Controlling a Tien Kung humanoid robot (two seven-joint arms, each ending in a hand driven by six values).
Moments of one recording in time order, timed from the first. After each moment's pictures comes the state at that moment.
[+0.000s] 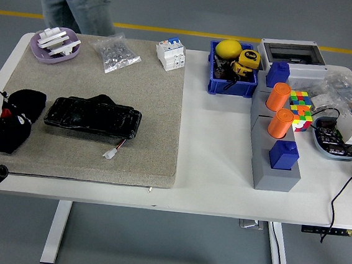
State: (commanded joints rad) left arm -0.39 0.43 -0.95 -0.88 1.74 0.47 0.31; right arm 0.22 -0.38 0.31 0.22 0.03 0.03 -0.19
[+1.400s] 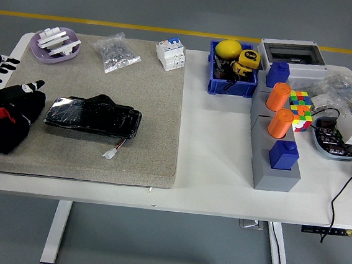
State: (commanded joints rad) left arm -0.25 0.48 -1.21 -1.26 1.65 0.48 0.19; right arm 0.21 -0.37 0.30 0.22 0.04 0.03 -0.19
